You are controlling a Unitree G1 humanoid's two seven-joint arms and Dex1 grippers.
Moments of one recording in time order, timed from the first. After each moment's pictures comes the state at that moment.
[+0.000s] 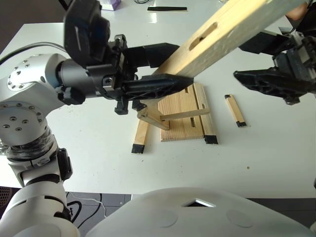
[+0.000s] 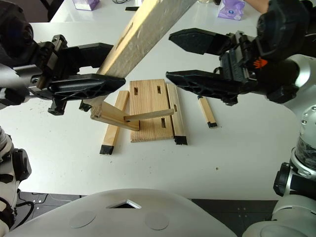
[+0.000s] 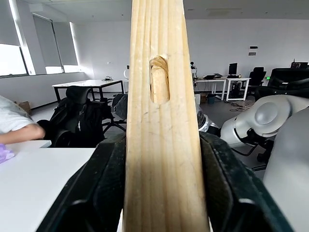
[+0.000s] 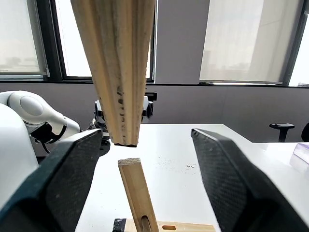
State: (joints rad) left arm -0.52 0.68 0.23 -0.60 -1.35 0.92 -0.76; right arm -0.43 -0.85 -0.25 -0.51 1.36 0.76 0.86
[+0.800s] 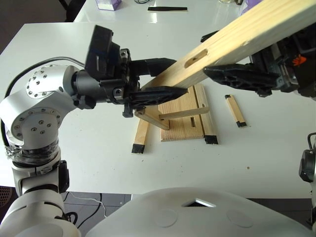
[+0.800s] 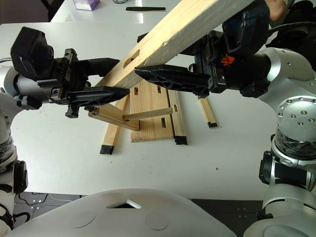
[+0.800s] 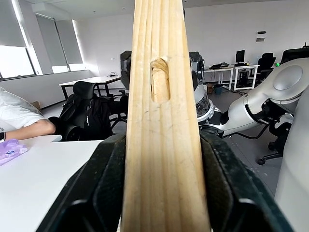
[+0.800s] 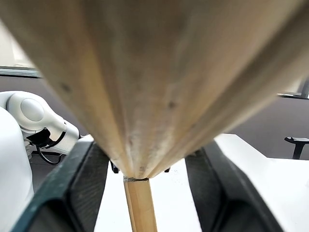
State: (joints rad) left arm -0.42 0.70 0.11 -0.58 -1.14 0.73 -0.91; right arm -0.53 -0.75 -0.15 -0.54 1.30 0.76 0.82
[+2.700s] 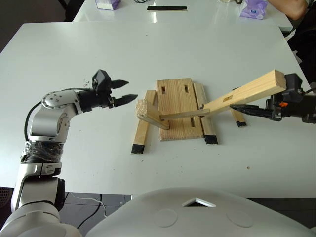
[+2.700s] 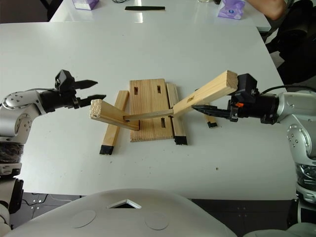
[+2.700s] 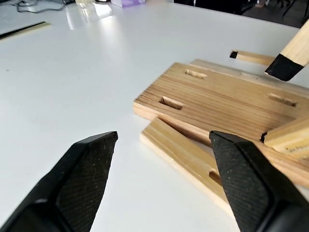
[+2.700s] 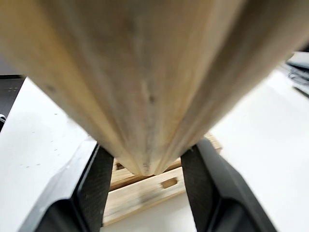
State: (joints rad) left arm -0.22 0.75 -0.02 0.07 -0.41 0.34 -1.06; right arm 0.00 -0.93 -0.20 -0.34 0.66 0.37 1.21
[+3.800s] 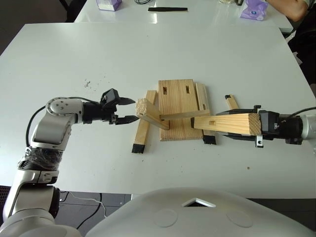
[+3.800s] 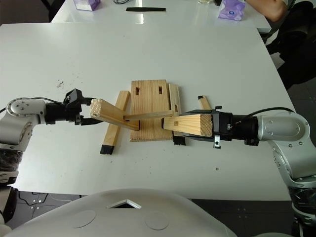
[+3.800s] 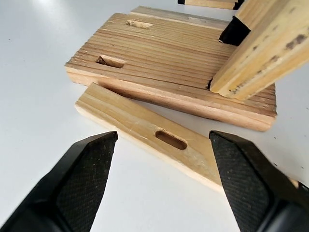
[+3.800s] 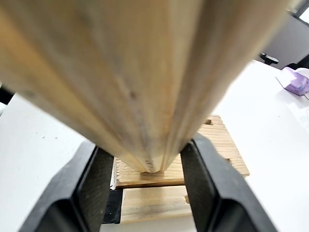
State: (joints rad) left arm -0.17 0.75 -0.08 0.00 -0.32 0.32 -1.16; right arm 0.13 -0.95 -0.09 -0.49 0.48 0.10 1.20
